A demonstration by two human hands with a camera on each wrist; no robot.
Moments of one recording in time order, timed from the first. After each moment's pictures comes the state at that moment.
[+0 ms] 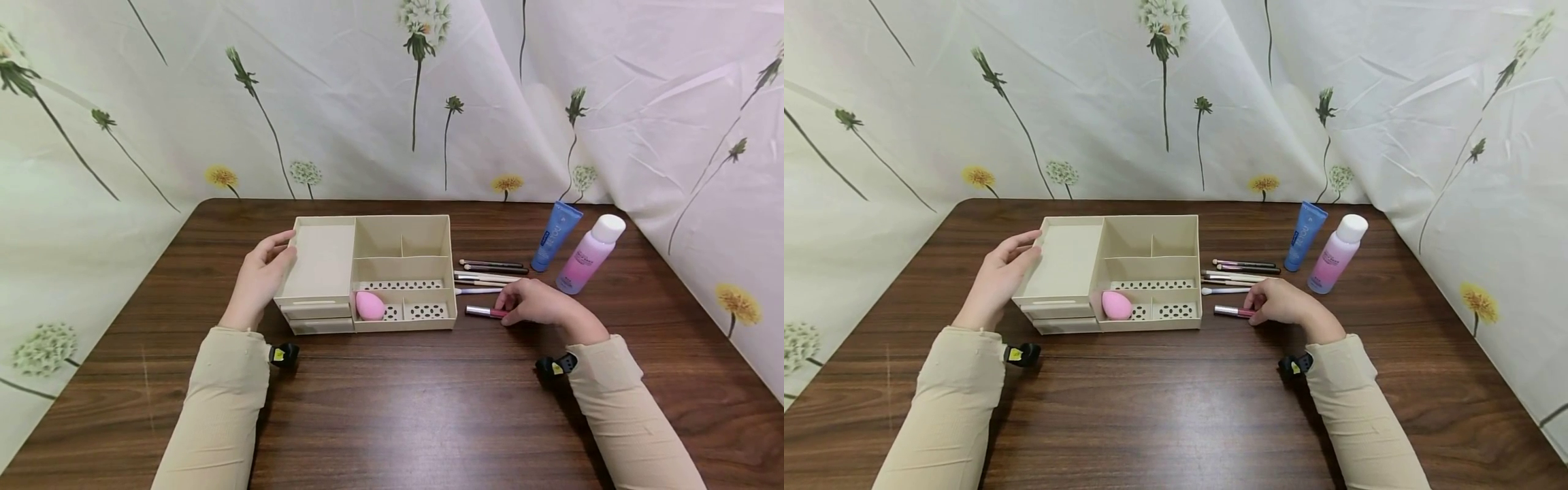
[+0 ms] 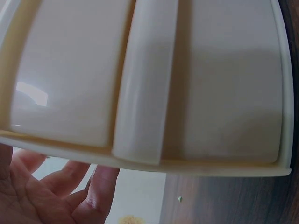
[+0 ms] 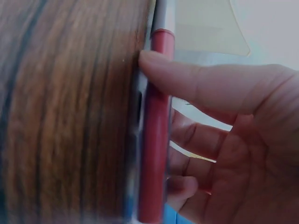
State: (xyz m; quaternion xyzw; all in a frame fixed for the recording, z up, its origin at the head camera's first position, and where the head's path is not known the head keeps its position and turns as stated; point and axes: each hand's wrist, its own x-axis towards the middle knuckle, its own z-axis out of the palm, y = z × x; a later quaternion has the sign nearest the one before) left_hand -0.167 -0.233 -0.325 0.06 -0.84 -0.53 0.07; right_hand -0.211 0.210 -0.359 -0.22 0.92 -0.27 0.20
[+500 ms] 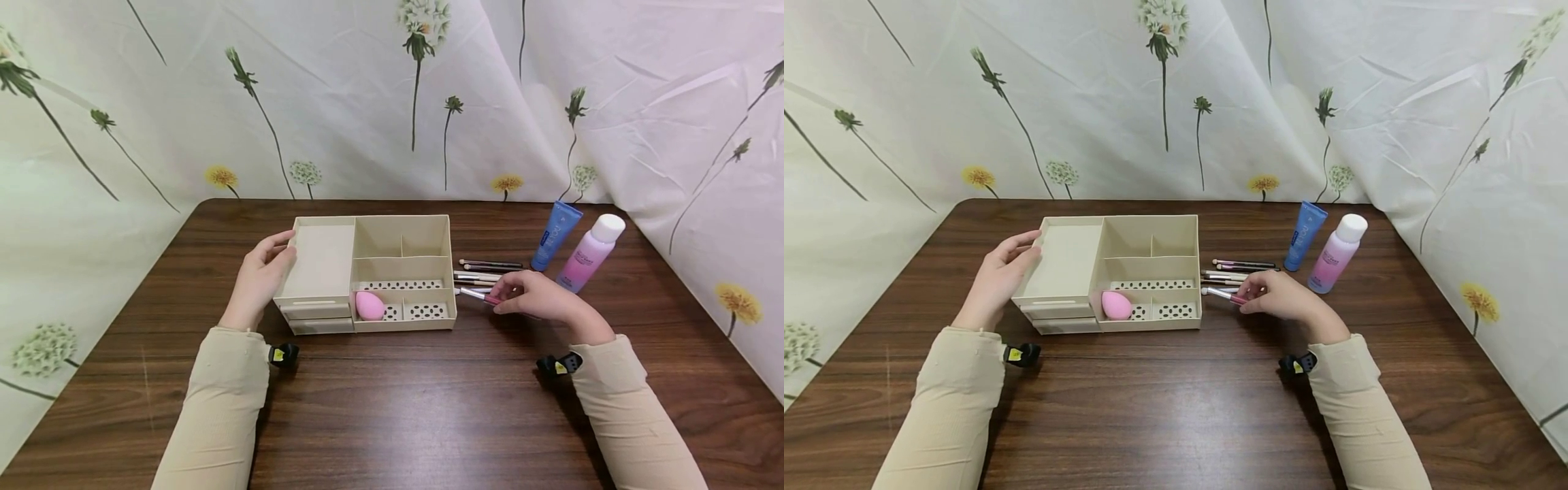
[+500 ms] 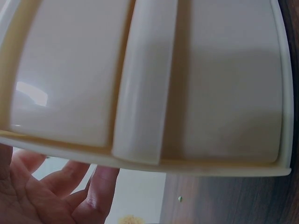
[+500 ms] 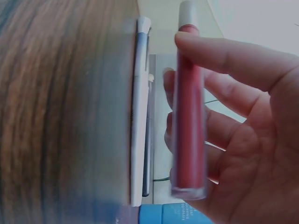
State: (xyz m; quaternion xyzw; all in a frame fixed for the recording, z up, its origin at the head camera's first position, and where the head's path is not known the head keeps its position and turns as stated) left_hand -0.168 -0.233 -0.326 0.06 -0.84 -0.54 0.06; right_hand -0.204 0.207 -0.348 -0.22 0.90 -0.34 0.17
